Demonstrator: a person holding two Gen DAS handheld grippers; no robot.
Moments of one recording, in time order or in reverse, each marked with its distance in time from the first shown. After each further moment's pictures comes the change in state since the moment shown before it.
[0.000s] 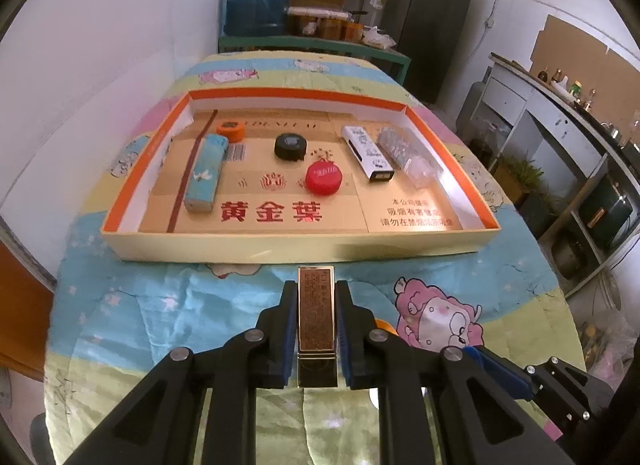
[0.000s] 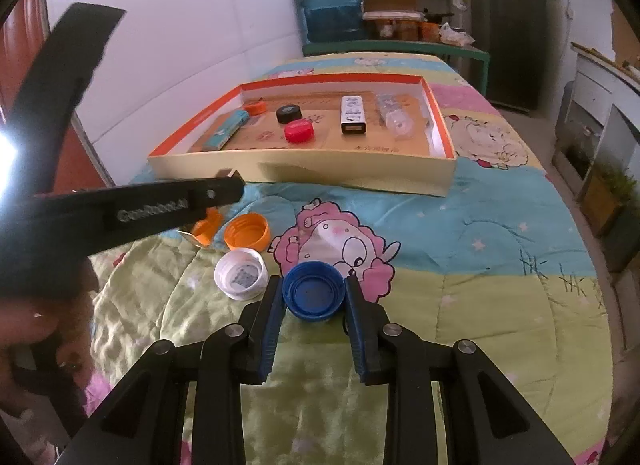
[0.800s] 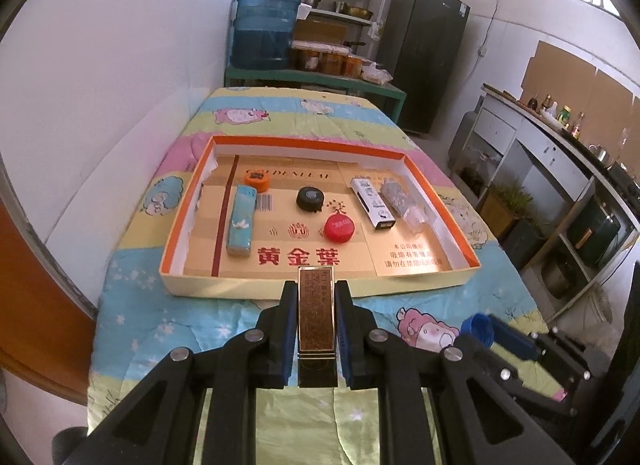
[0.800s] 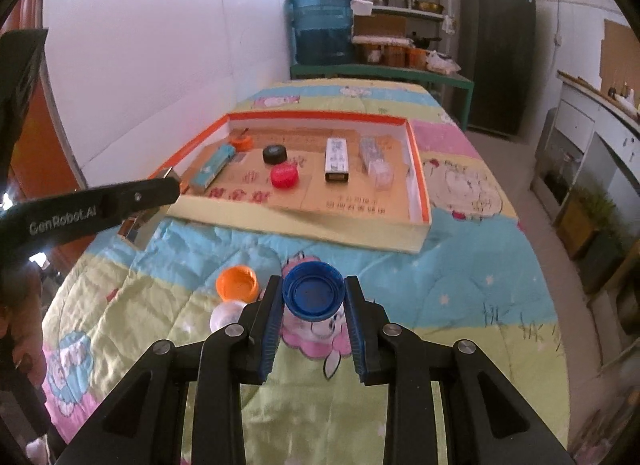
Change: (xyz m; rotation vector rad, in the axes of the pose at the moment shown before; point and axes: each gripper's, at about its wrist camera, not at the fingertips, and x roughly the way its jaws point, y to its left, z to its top) left arm -0.045 0.028 0.018 -0.013 -0.102 -0.033; right arm -0.019 0.008 0.035 -0.038 -0.071 -0.090
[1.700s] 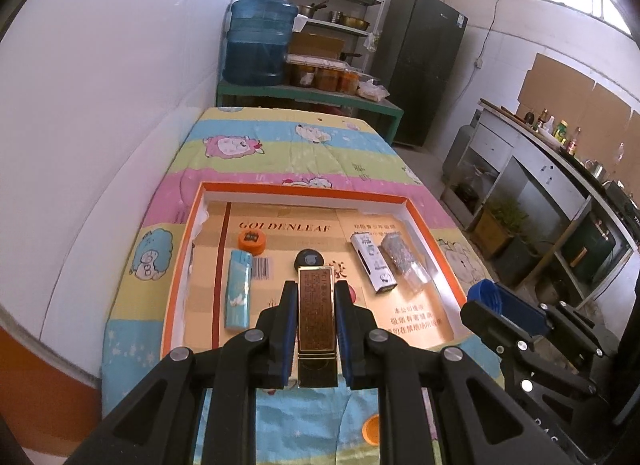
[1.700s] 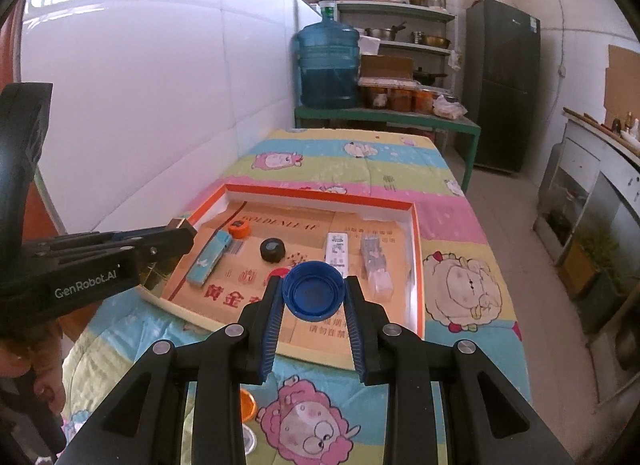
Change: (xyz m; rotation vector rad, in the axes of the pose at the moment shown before) left arm 0.017 0.003 0.061 -0.007 -0.030 -0.027; right arm 0.006 -0.005 0.083 -0.026 -0.108 0.016
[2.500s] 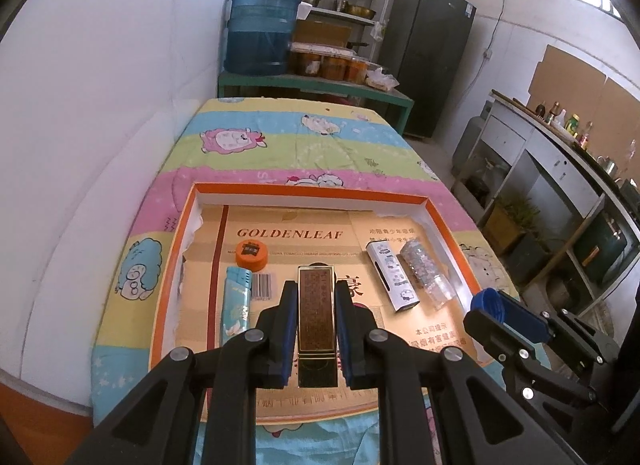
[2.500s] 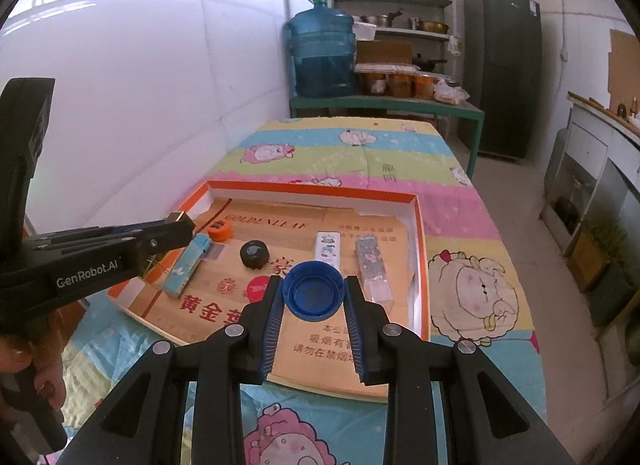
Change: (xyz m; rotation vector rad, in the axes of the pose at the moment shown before) left arm 0.040 0.003 0.014 -0.001 0.040 0.026; right arm 0.042 -0.021 0.003 0.040 0.042 0.020
